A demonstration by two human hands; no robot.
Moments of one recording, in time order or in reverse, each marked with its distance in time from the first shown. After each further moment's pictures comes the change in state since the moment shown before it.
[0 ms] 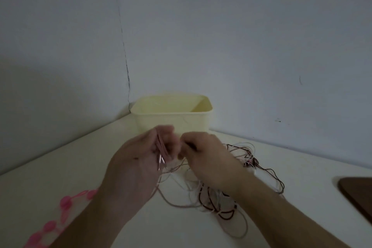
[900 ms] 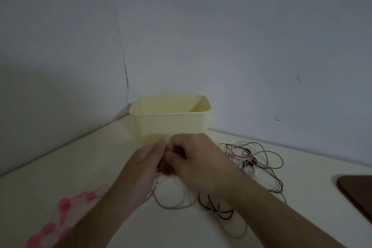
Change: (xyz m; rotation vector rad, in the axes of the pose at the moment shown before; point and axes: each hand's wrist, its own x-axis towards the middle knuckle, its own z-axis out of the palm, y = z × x) left_hand 0.007 -0.021 -0.021 0.730 0.072 -0.047; right_hand -0.001 -0.012 0.008 -0.080 -0.030 -0.091
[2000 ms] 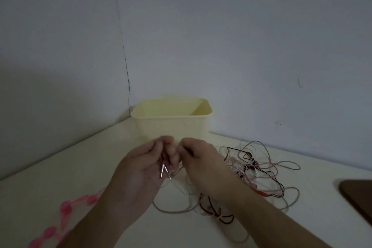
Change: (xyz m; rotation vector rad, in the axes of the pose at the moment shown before) left_hand -0.004 0.015 0.005 -0.834 -0.063 -0.123; right_hand 0.000 0.016 0.010 0.191 0.092 0.148
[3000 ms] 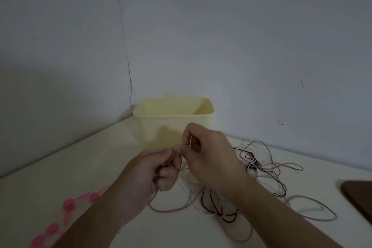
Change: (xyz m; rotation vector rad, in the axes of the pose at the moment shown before) left_hand 0.003 0.004 -0.006 0.329 -0.041 -0.207; right_hand 0.000 -0.007 -0.012 -0.112 0.146 -0.157
